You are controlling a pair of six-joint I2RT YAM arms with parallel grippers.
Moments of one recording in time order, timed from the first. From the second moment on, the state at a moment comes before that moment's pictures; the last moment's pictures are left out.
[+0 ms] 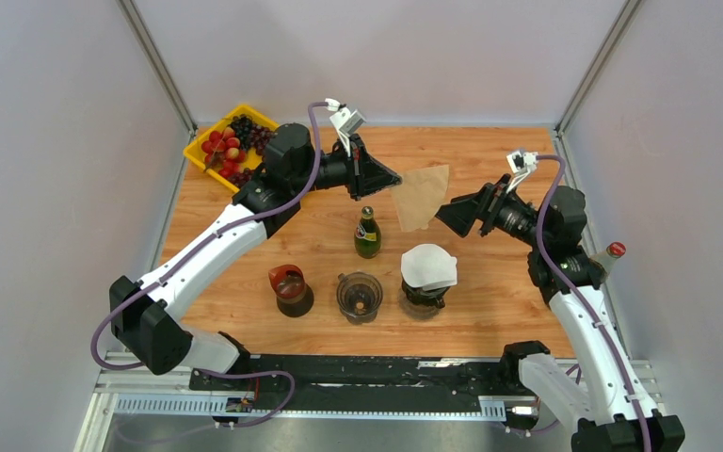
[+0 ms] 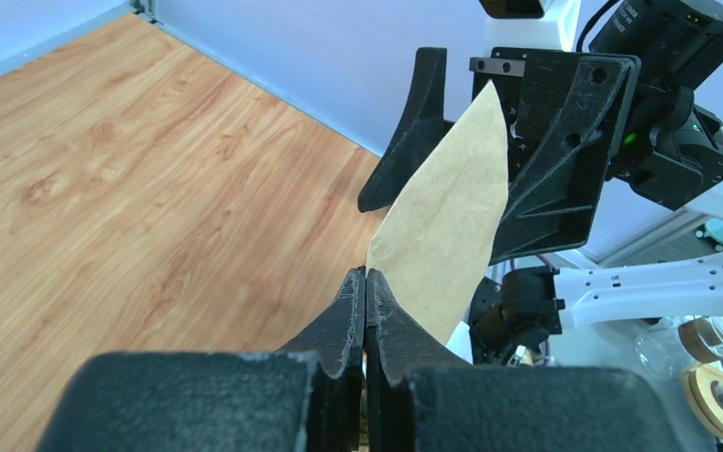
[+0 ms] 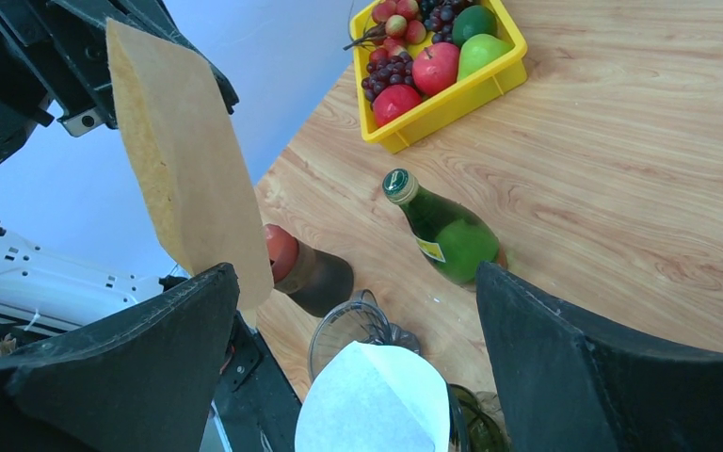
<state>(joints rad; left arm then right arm) -0.64 1.39 1.33 0.02 0.65 -0.37 0.14 0.84 0.82 -0.04 -0.76 0.55</state>
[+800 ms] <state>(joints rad) -0.64 1.39 1.32 0.01 0.65 -0.36 0.14 0.82 0.82 -0.10 -0.60 0.55</state>
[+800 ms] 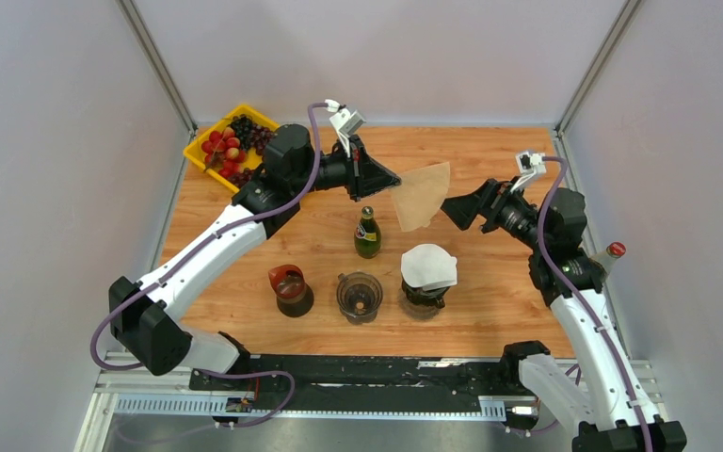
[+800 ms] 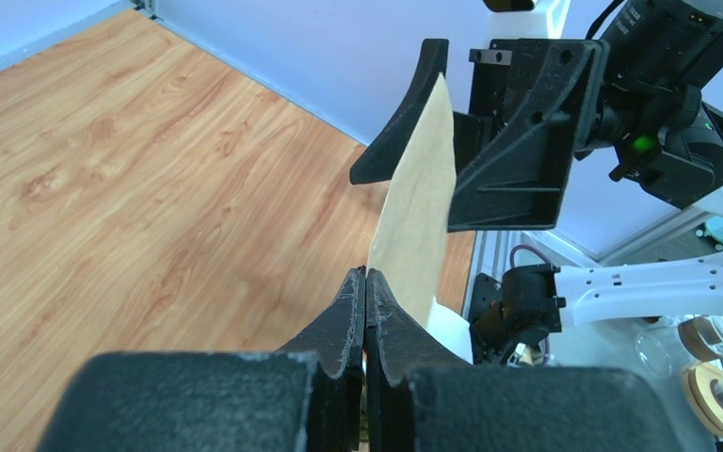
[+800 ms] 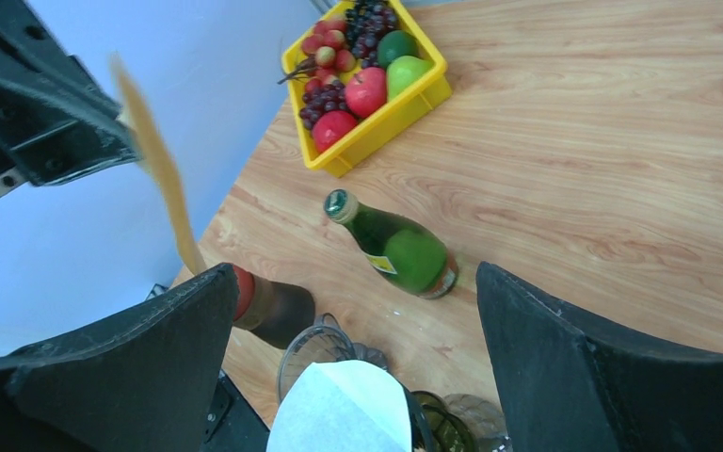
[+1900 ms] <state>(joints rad) -0.64 1.39 1.32 -0.01 0.68 -0.35 0.15 0.95 0.86 -0.20 -0.57 0.53</state>
